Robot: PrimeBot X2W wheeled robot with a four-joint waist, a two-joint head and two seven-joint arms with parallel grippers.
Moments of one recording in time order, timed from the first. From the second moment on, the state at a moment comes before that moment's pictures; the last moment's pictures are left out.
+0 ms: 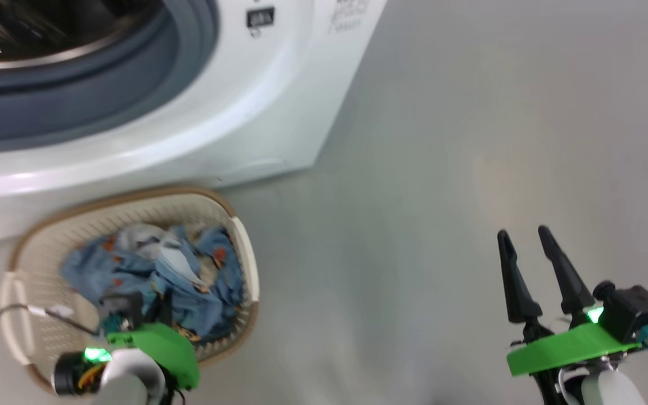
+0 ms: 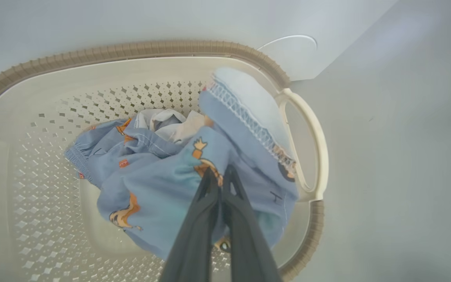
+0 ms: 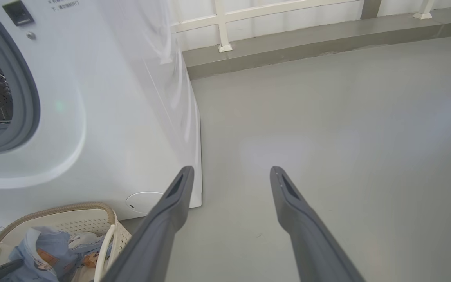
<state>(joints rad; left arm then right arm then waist) -0.48 0.07 -0.26 0.91 -0.33 0.14 -0.25 -0.13 -0.04 -0.02 0.11 0.29 0.13 -0.25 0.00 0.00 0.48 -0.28</state>
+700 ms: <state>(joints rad) 0.00 0.05 -0.17 0.35 -0.30 0.18 -0.25 0.08 -0.06 -0.06 0.12 0.28 0.13 -0.25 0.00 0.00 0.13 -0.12</state>
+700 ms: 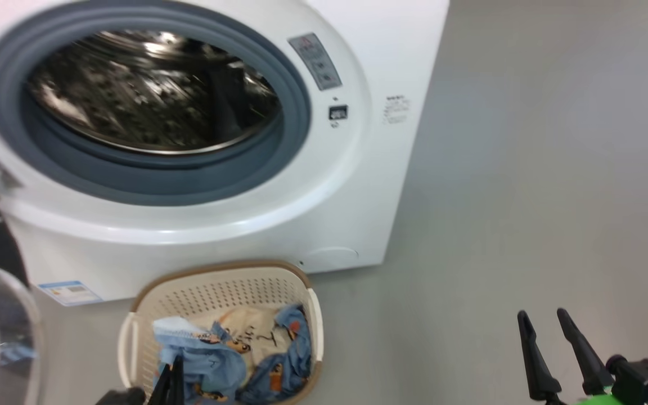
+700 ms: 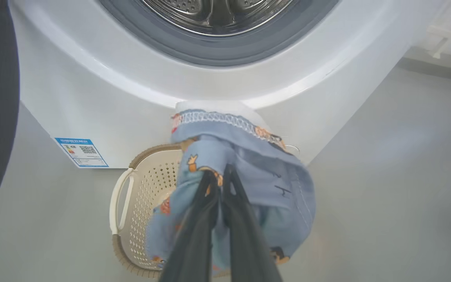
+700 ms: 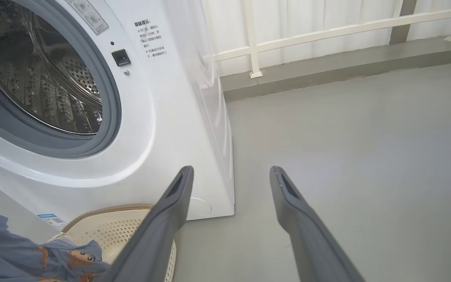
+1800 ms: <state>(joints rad) 0.25 0.05 -0.12 0.03 -0.27 0.18 -0.25 0.20 -0.06 -0.08 0.11 0.25 0.13 -0.25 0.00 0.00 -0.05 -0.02</state>
